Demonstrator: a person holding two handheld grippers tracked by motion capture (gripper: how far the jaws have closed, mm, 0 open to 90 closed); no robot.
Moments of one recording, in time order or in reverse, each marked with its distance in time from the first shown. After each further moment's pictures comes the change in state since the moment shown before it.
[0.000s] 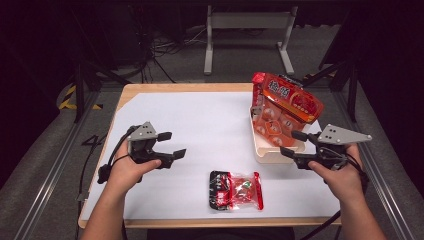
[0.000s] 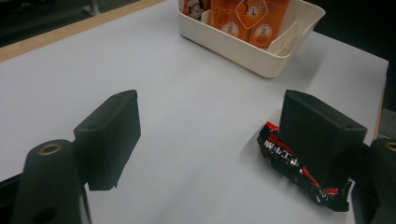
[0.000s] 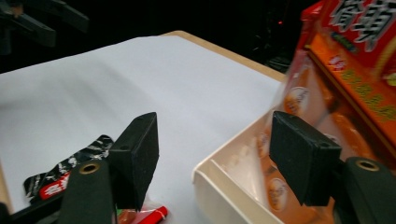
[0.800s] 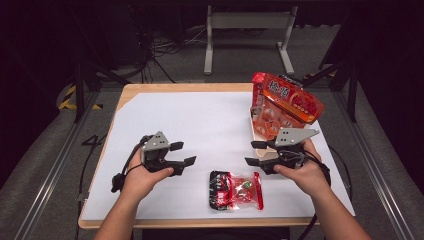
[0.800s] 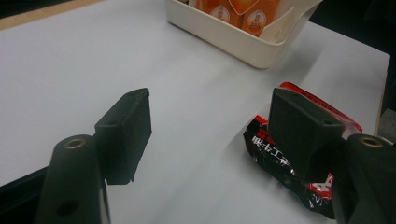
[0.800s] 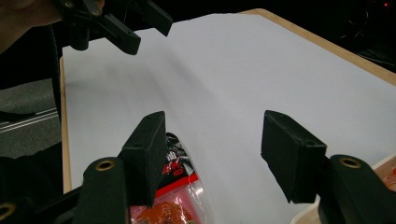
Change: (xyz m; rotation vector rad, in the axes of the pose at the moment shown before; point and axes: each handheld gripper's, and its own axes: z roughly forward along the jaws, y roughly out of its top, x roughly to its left) left arm -0.021 -0.019 0.030 0.018 -0.006 -0.037; right arm 0.032 0.009 0.071 0.086 0.268 -0.084
